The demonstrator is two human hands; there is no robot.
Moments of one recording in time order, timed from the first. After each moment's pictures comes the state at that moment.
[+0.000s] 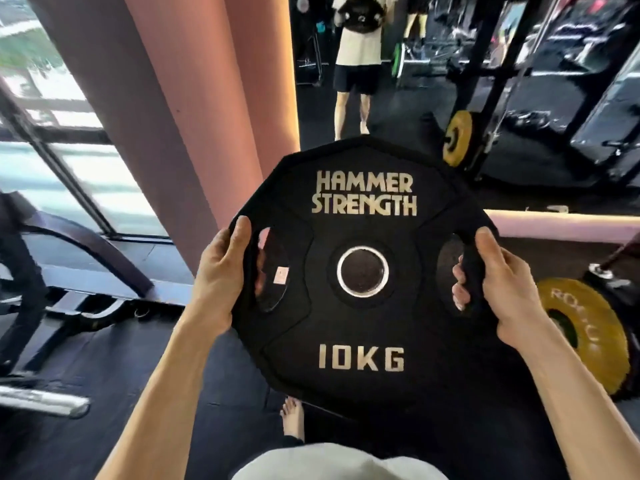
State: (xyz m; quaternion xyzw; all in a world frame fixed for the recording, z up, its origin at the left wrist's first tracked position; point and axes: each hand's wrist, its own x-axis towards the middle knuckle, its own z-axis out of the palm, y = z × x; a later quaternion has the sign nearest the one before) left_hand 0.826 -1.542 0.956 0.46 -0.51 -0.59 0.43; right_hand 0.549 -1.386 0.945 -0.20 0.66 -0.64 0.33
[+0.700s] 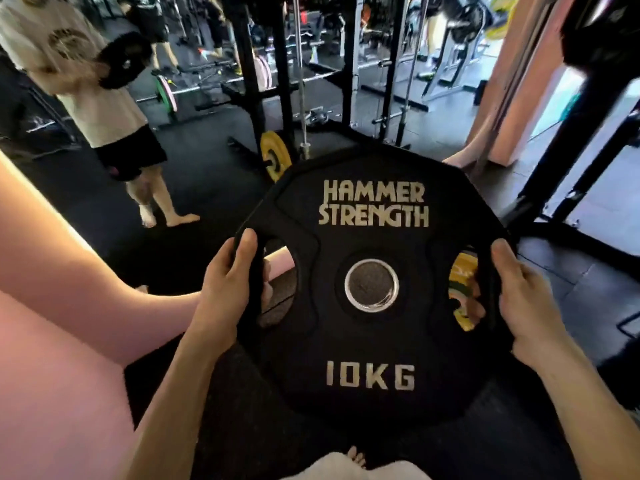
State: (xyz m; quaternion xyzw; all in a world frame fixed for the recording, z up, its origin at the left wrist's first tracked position) left_hand 0.508 -1.833 0.975 0.22 -0.66 -0.69 0.20; right_hand 0.414 -1.524 0.960 0.06 0.72 -0.69 0.05
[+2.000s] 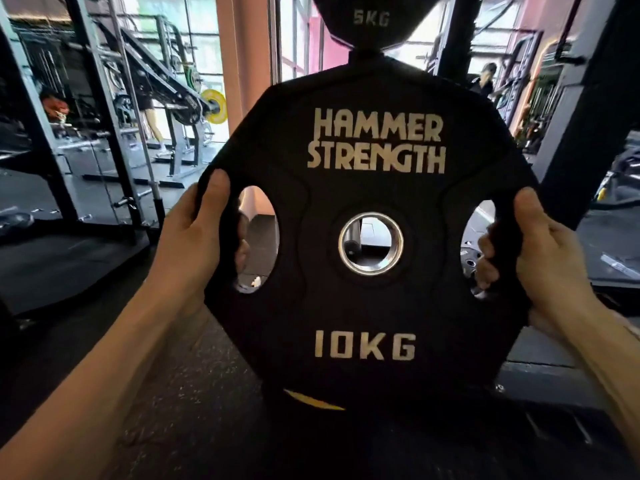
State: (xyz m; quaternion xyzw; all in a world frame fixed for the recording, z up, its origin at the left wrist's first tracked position) left_hand 0.025 -1.713 0.798 -0.20 -0.62 -0.76 0.06; right_hand 0.188 -1.438 0.799 0.15 0.66 -0.63 -0.38
